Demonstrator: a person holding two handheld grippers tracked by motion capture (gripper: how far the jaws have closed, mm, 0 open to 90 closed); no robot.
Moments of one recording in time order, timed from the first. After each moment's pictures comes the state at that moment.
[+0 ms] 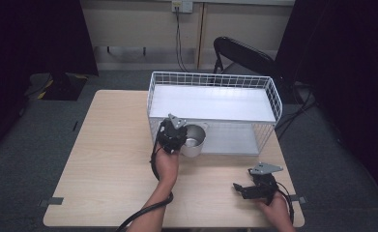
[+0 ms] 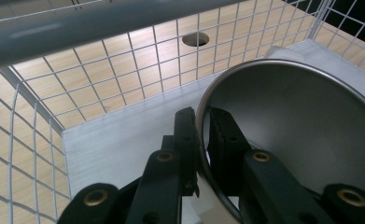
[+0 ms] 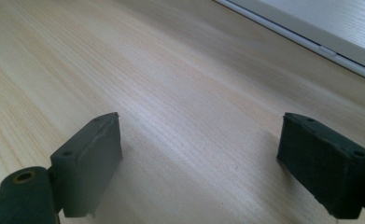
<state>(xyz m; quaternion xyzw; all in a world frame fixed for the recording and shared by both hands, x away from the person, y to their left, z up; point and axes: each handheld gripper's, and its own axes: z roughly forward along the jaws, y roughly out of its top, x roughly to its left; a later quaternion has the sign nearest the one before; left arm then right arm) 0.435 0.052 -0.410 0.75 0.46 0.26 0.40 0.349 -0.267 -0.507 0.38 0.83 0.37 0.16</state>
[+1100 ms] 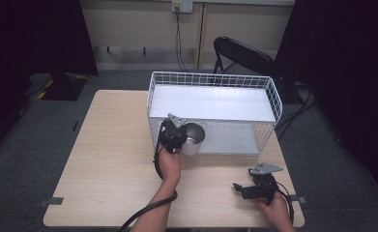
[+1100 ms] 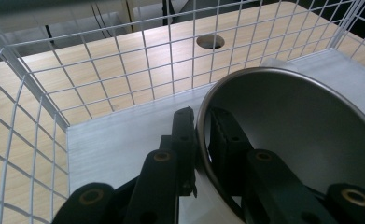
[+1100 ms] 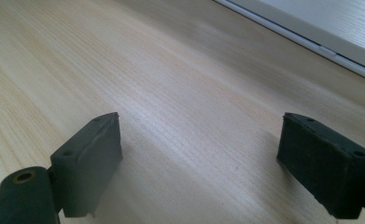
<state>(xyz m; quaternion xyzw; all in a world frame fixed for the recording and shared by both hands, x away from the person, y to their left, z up) 0.443 0.048 -0.420 0.73 0.48 0.27 0.40 0.349 -0.267 -0.507 0.38 0.83 0.37 0.16</state>
